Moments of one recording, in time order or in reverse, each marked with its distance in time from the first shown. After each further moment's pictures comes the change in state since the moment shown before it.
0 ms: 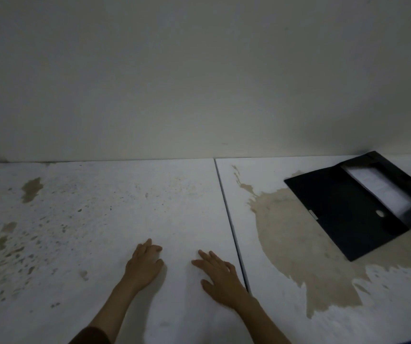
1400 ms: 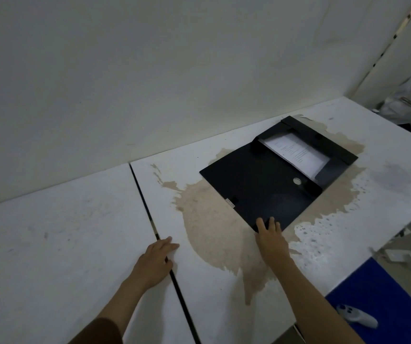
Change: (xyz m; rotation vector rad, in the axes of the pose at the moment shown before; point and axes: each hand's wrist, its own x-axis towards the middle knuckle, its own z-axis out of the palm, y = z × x) left_hand 0.056 0.161 0.094 0.261 -0.326 0.385; right_hand -0.079 0.217 -0.121 -0.102 0.261 0.849
